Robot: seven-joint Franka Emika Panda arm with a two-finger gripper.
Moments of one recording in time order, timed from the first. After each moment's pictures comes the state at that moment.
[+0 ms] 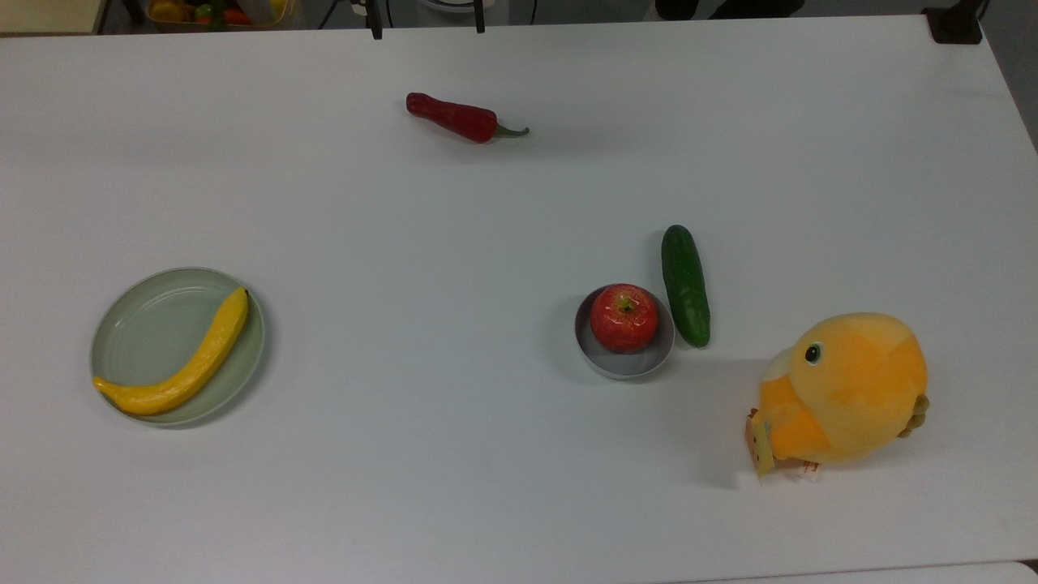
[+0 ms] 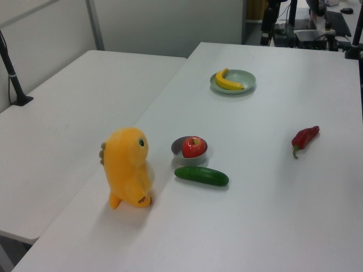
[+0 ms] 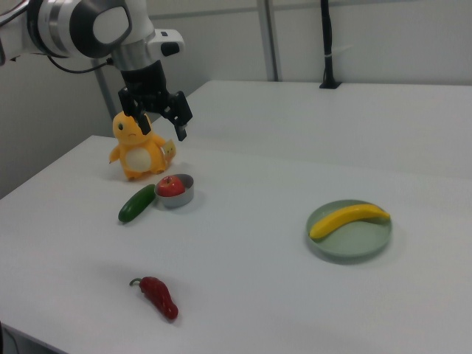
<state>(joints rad) 0.11 -0.01 -0.03 -1.62 0.04 1.72 -0.05</state>
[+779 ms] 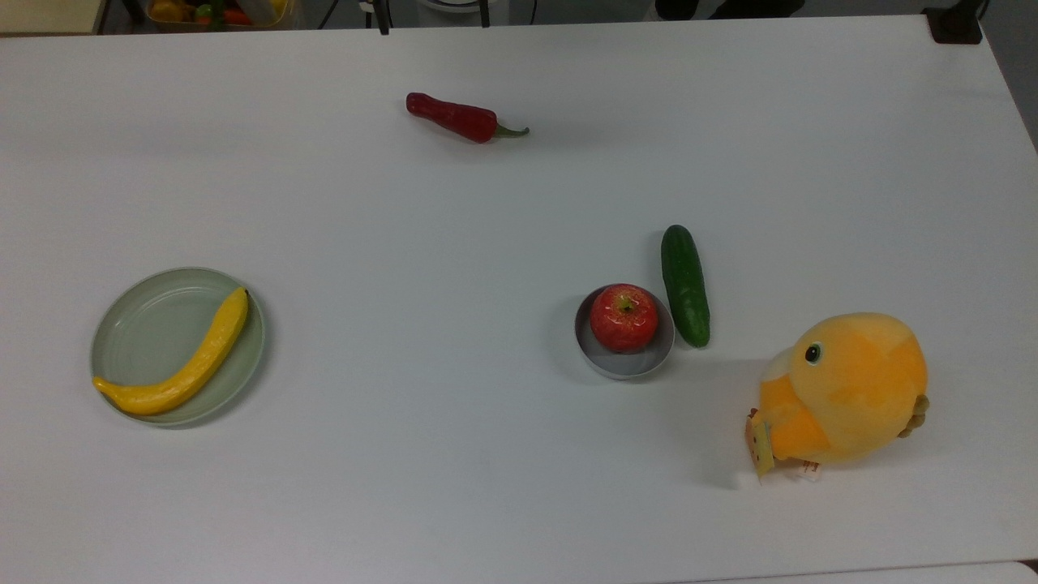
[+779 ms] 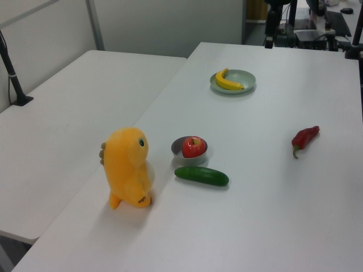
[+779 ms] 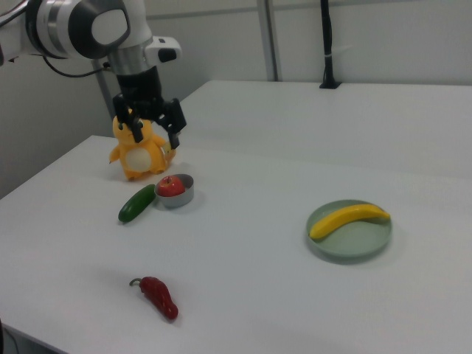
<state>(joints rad) 0.12 -0.01 -0.02 -1.62 0.04 1.63 -0.05</state>
